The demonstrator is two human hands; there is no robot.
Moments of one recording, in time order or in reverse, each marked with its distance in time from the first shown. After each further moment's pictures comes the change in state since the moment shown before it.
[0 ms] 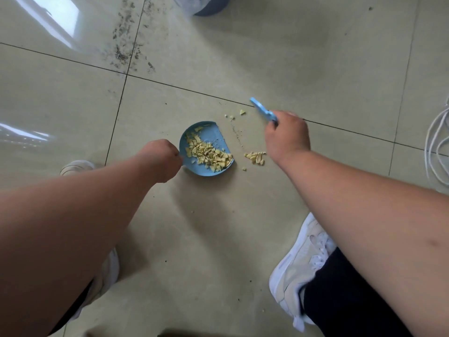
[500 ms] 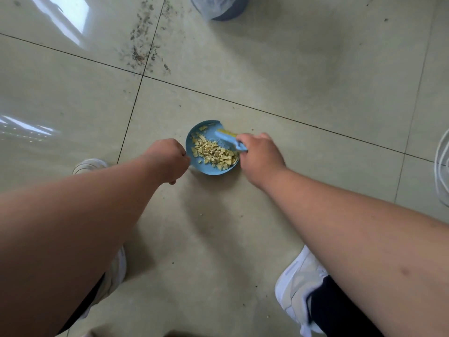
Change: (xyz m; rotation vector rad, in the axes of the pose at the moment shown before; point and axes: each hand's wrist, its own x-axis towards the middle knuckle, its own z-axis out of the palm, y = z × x) left_hand 0.008 -0.017 -0.006 -0.032 -0.017 -0.014; right_hand -0.036 -0.047 0.042 -0.057 -0.311 -0.249
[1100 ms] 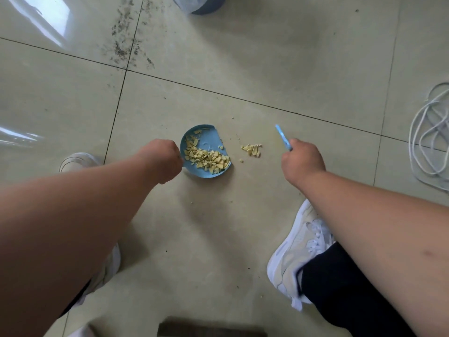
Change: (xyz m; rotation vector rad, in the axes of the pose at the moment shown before) left_hand -0.030 0.012 0.014 0.313 0.024 0.103; right_hand -0.060 0.096 -0.040 -0.130 0.049 0.495
